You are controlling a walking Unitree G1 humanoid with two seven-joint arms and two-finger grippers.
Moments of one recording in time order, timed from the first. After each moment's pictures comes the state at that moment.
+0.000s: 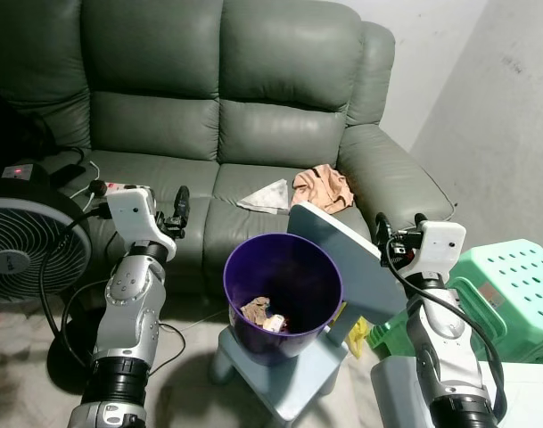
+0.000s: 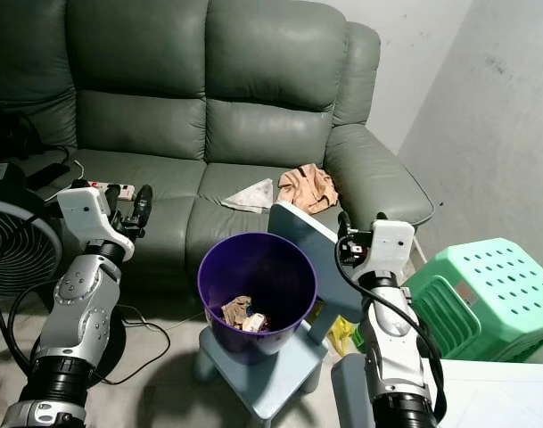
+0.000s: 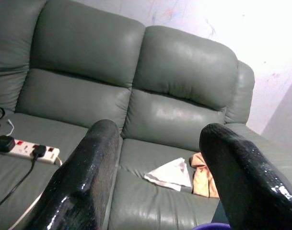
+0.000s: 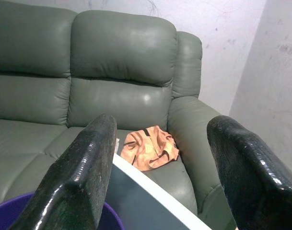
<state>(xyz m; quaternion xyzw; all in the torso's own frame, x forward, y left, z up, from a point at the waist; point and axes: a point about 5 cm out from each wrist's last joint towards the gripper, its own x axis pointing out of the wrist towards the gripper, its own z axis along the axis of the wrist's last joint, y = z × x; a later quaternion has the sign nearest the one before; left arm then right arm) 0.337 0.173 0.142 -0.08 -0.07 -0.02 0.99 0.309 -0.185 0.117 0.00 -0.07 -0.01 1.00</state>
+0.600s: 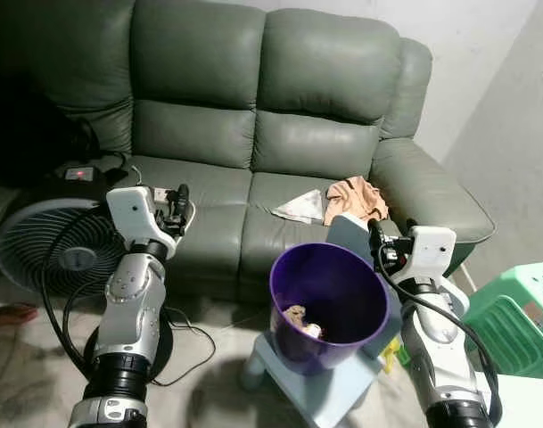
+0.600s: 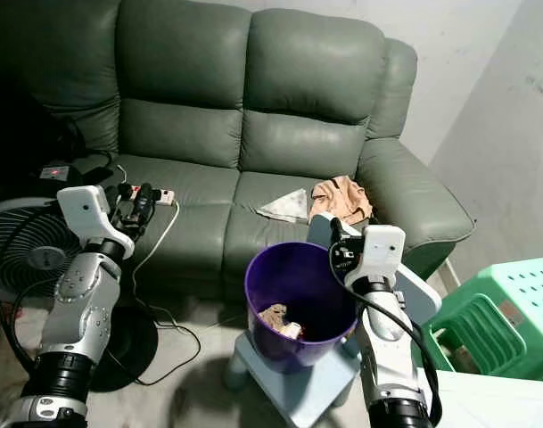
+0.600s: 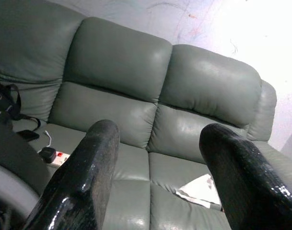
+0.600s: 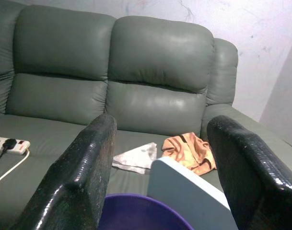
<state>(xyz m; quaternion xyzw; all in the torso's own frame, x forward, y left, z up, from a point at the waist) 0.337 0.174 0.142 -0.09 -0.08 -0.02 0.99 0.307 -0.177 0.111 0.00 -0.06 0.00 1.00</state>
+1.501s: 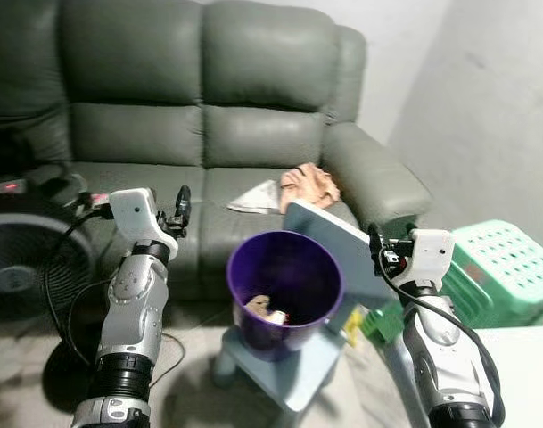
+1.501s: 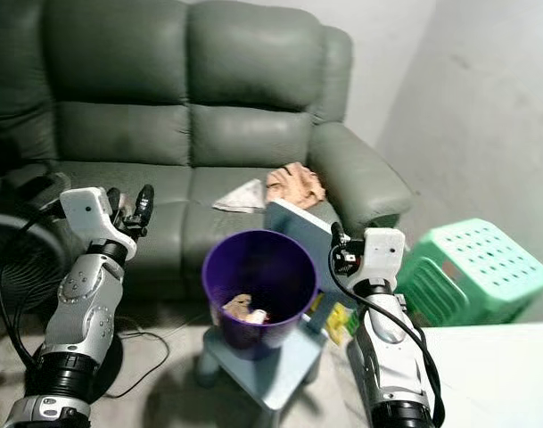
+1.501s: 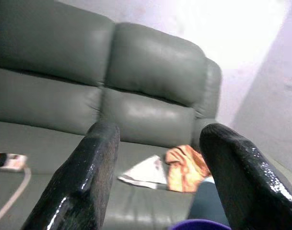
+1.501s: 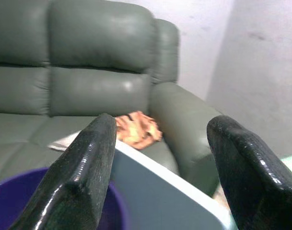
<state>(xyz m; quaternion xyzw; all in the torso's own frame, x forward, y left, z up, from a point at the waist) 0.338 0.172 0.141 -0.09 -0.08 -0.01 0.99 0.306 -0.181 0.108 0.00 -0.04 0.00 1.00</state>
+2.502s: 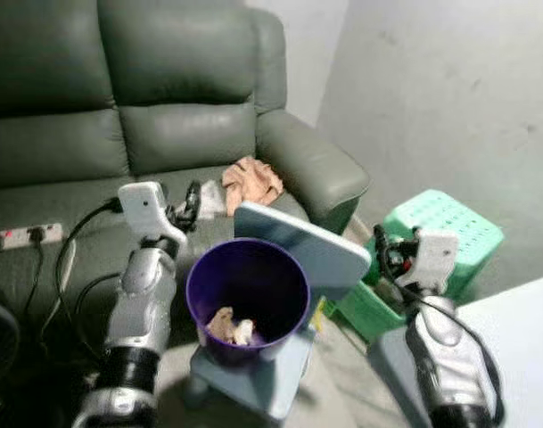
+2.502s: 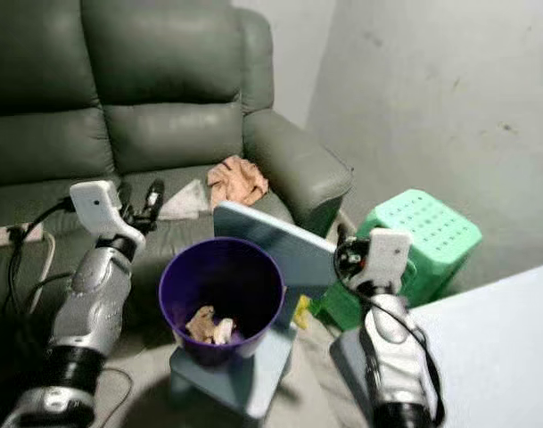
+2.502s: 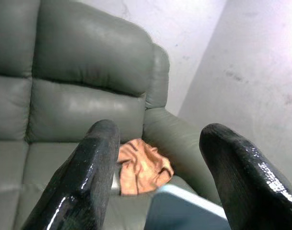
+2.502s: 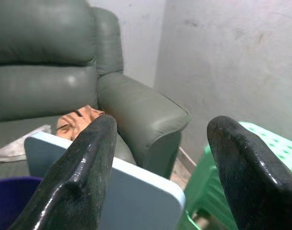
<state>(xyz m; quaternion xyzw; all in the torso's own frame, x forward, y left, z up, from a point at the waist) 0.343 0.177 0.145 -0.10 -0.08 -0.01 0.99 0.304 -0.175 0.103 0.01 -0.03 0.00 1.00</state>
